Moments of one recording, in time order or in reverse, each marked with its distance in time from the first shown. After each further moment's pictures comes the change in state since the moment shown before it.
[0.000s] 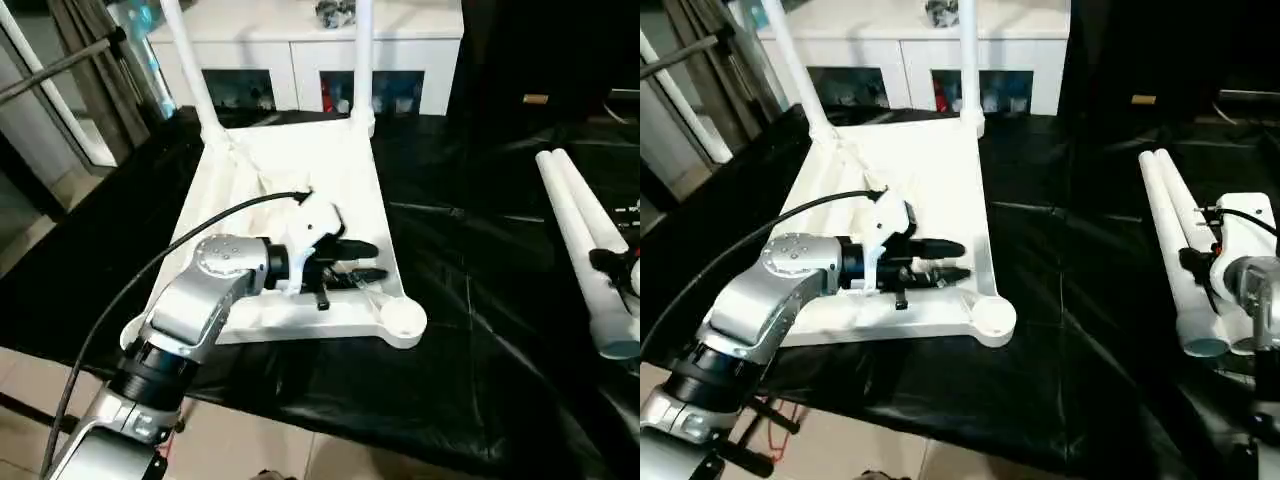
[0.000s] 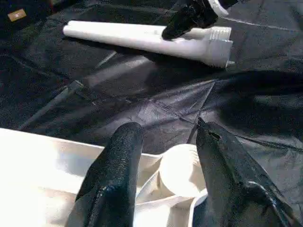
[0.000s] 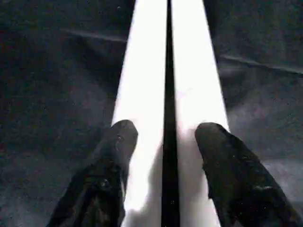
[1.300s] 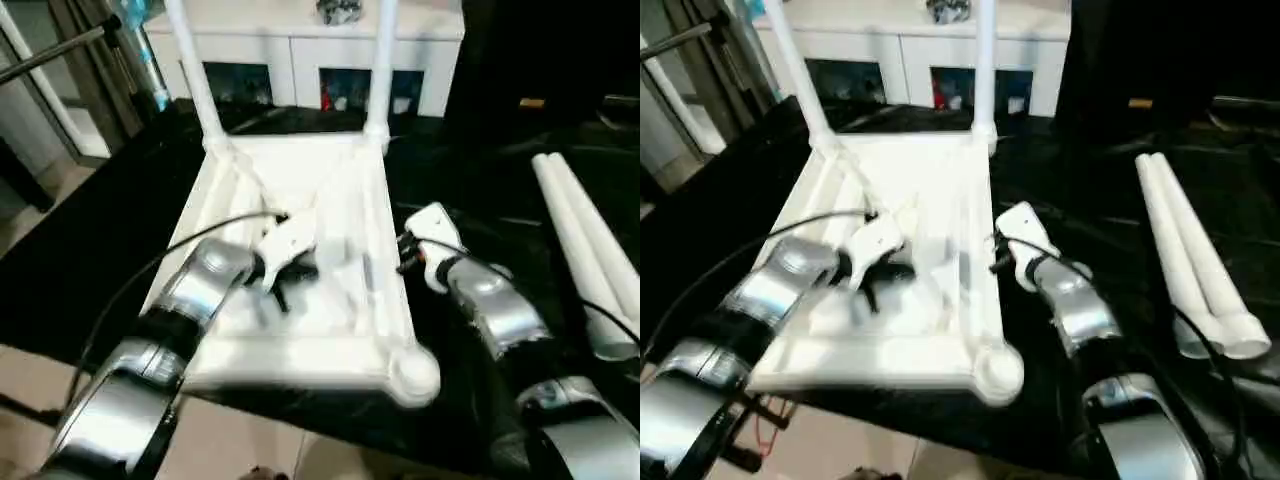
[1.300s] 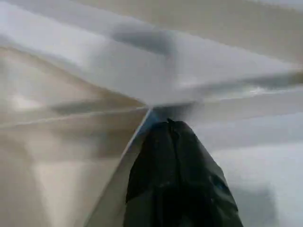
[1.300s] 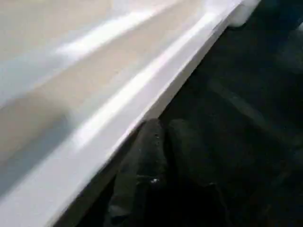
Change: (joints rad) left arm -0.240 -0.026 -0.037 0.793 0.403 -0.305 0.206; right arm -0.128 0.436 0.403 0.313 -0.157 -0.759 -0.018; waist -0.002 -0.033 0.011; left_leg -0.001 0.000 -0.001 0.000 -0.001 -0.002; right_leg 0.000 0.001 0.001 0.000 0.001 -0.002
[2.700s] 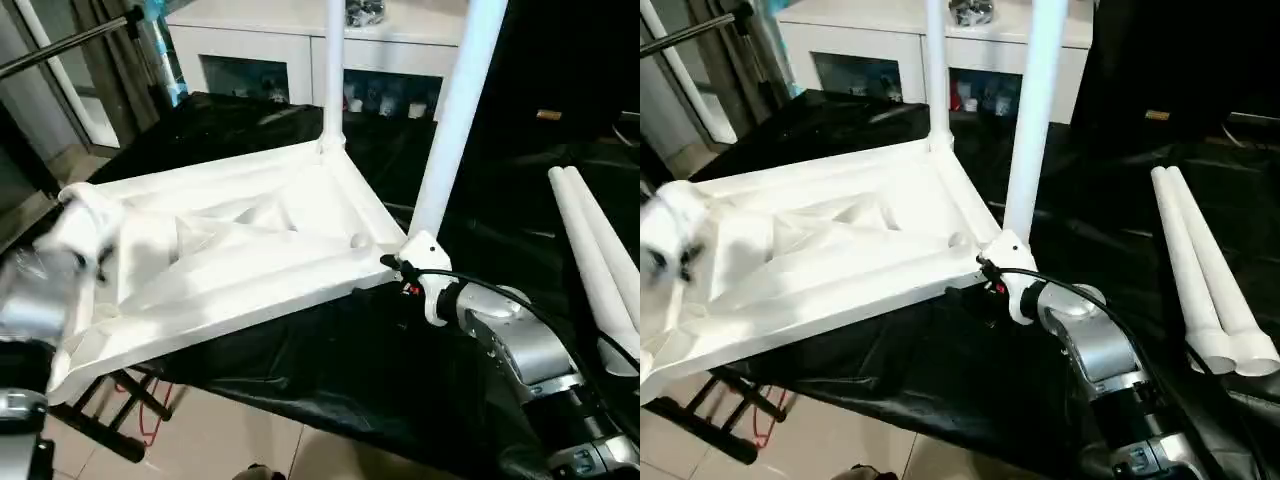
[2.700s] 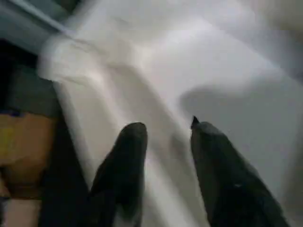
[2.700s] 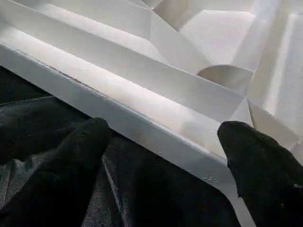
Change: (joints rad) left arm 0.274 0.367 0.318 -0.151 0.086 0.208 0.337; right arm 0.210 -0.065 0.086 -0.403 0.135 0.198 0.326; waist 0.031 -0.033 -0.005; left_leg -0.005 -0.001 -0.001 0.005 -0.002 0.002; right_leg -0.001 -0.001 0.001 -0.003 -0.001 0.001
